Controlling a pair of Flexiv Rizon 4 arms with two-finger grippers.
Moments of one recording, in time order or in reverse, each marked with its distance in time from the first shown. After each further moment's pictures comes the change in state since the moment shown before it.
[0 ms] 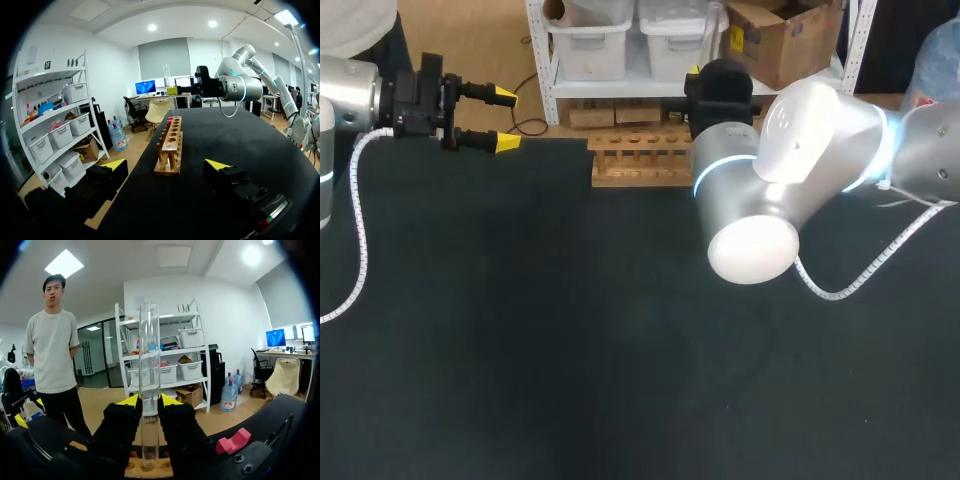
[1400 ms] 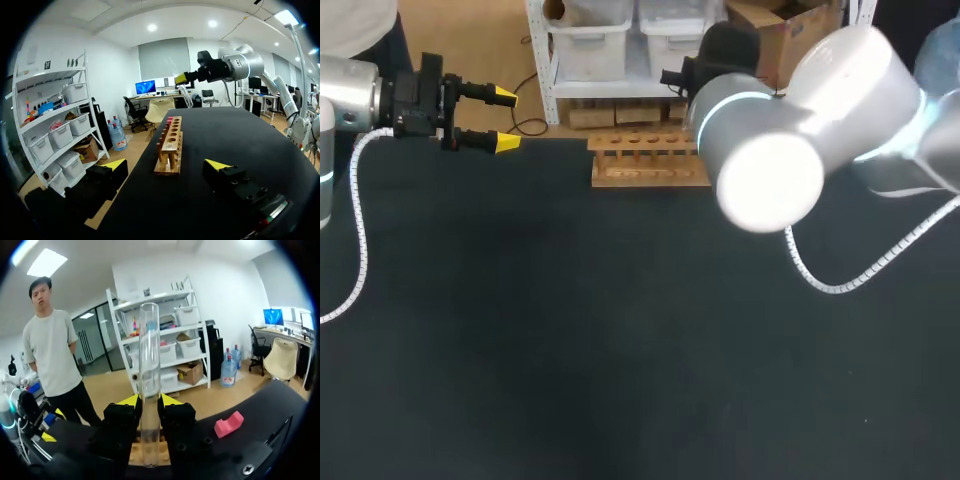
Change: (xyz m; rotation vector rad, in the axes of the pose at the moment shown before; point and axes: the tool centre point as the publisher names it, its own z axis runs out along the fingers) left arm 0.000 0.000 0.000 0.000 0.000 0.000; right arm -0.029 0.014 -0.030 0.019 0.188 0.107
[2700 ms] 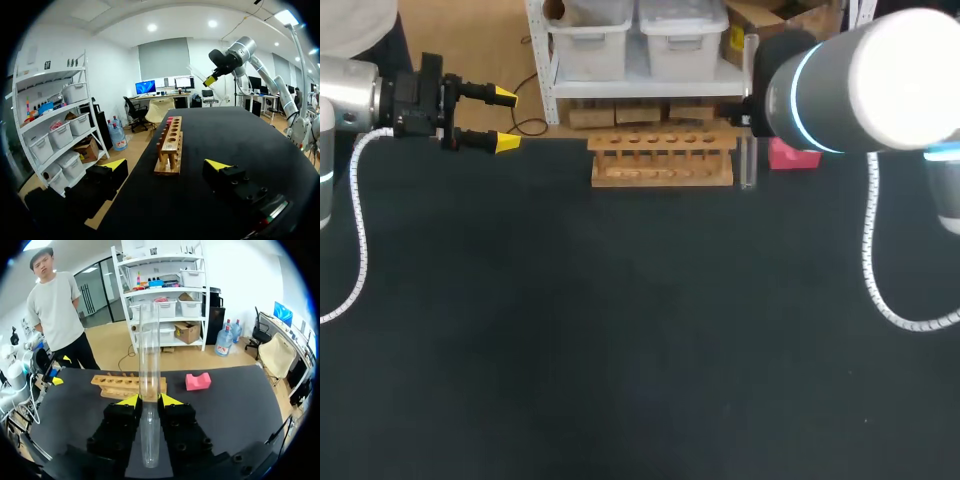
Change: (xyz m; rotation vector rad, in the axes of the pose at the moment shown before) left arm 0.000 0.000 0.000 0.000 0.000 0.000; right arm 0.026 -0.048 -0.112 -0.018 0.460 -0.110
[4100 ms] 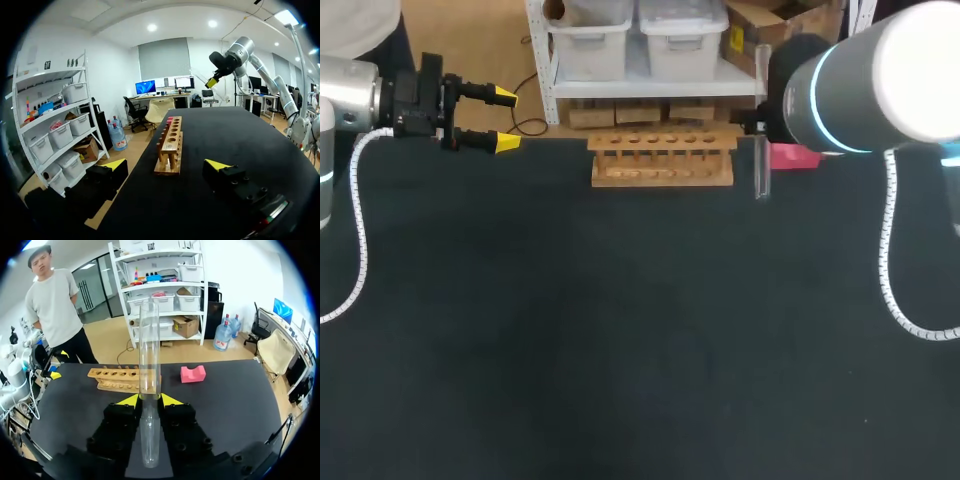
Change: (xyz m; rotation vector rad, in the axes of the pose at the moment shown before) left arm 0.000 0.000 0.000 0.000 0.000 0.000; right arm 0.016 -0.021 -0.015 0.008 0.060 0.010
